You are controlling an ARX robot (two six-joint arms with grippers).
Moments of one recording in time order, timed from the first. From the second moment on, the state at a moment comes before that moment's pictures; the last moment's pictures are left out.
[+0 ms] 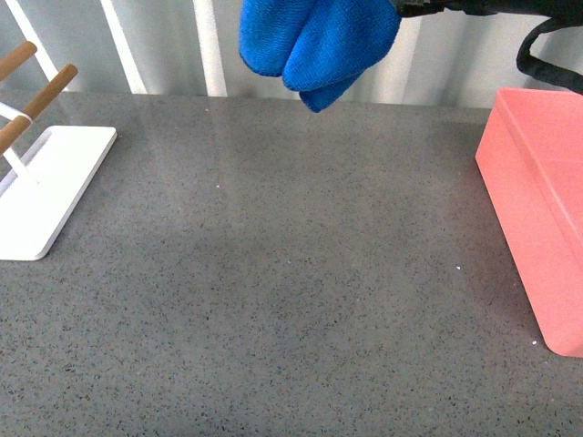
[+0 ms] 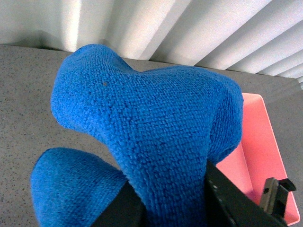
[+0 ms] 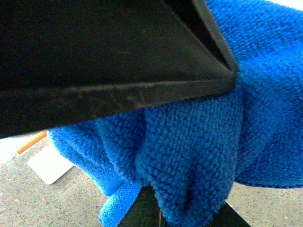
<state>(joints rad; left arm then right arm) -0.53 1.74 1.48 -0.27 -0.03 -0.51 0.38 1.67 0.77 0.77 -0.28 0.05</state>
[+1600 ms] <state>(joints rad) 0.00 0.95 0.24 0.71 0.00 -0.02 0.30 1.60 0.80 0.57 -0.25 0.06</state>
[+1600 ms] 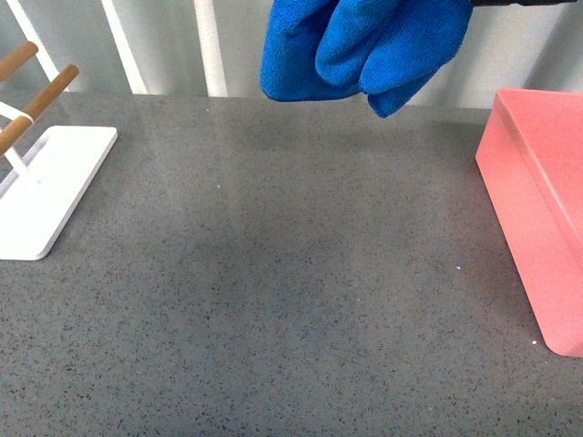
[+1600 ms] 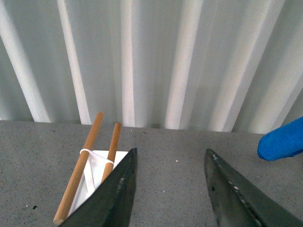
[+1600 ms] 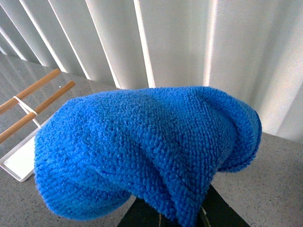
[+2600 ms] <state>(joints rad) 0.00 0.37 0.02 0.37 0.00 -0.01 0.31 1.59 0.80 0.54 -0.24 0.03</state>
